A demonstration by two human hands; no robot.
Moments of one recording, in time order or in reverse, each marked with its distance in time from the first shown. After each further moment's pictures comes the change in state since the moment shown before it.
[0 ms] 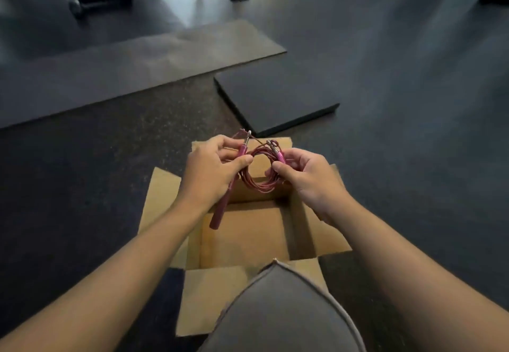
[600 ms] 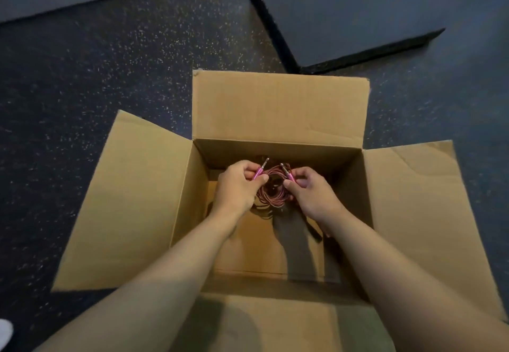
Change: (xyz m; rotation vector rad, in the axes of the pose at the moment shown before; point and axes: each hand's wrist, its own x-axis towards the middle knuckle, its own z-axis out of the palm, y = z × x) left_hand 0.056 -0.248 0.121 0.115 -0.005 -0.487; right_hand 0.131 0.238 0.088 -0.112 -0.130 0.433
